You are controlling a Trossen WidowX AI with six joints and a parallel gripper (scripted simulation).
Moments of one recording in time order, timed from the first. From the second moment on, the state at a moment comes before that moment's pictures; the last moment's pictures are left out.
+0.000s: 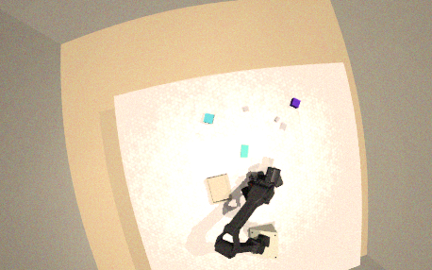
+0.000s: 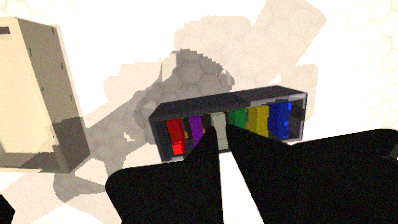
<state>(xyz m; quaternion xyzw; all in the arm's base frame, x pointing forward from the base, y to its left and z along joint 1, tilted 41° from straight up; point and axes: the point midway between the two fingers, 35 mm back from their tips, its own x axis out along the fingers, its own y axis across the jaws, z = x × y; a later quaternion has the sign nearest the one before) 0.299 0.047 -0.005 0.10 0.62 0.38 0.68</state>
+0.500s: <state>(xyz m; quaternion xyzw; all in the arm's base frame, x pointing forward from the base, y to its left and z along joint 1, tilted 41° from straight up) 0.300 0.043 0.000 0.10 0.62 0.38 0.68</state>
